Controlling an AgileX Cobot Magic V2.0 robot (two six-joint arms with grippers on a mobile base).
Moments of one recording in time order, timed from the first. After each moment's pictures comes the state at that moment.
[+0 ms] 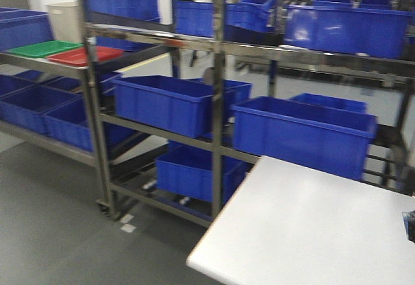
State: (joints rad) left arm -0.14 0.59 -0.59 0.25 0.23 -0.26; right arm 0.12 0.79 -0.80 -0.04 0.55 0.02
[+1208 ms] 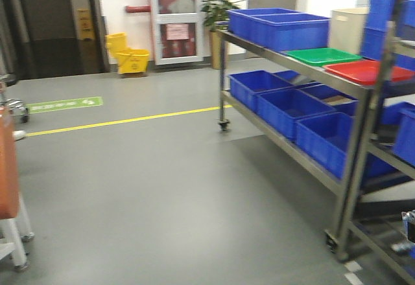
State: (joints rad) left arm -0.14 0.59 -0.59 0.25 0.23 -0.26; right arm 0.12 0.79 -0.80 -0.04 0.55 0.02
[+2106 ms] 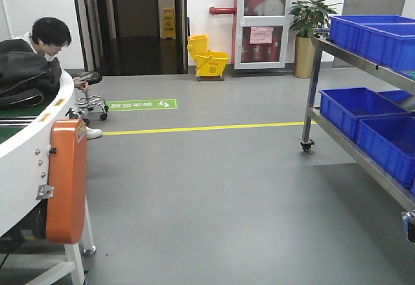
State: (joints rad) left arm -0.14 0.59 -0.59 0.25 0.23 -0.26; right arm 0.12 0.79 -0.80 -0.04 0.55 0.02
